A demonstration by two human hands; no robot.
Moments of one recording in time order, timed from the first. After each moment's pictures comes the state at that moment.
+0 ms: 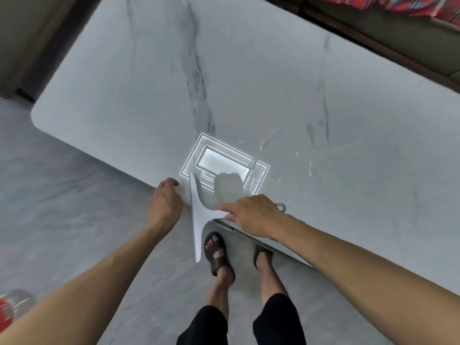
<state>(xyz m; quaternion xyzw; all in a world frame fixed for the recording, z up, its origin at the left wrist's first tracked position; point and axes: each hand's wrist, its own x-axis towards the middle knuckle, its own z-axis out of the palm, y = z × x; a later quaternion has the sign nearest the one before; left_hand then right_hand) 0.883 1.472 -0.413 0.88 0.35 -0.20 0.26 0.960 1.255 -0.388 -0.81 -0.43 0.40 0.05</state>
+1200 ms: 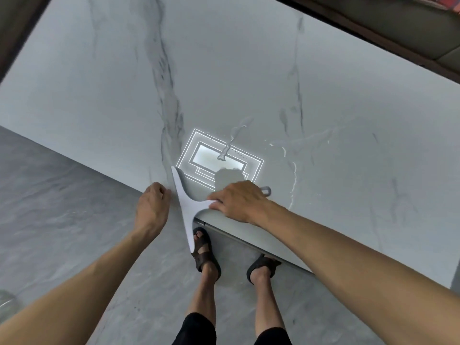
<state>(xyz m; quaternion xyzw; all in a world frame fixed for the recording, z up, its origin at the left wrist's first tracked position) 0.876 1.408 -0.439 0.87 0.38 -0.16 0.27 0.984 1.204 -0.407 -0.82 -0.42 0.37 0.05</state>
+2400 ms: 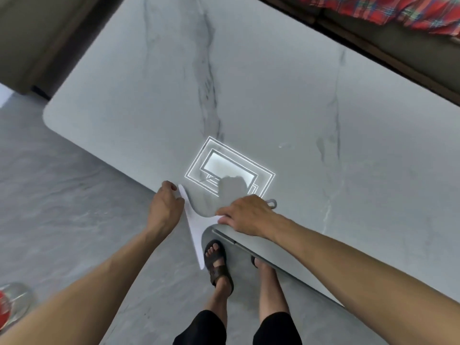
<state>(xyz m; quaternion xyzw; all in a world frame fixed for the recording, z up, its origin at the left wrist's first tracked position) 0.891 1.485 -0.424 0.85 0.40 -0.18 0.31 0.988 1.282 -0.414 -0.79 -0.47 0.39 0.05</state>
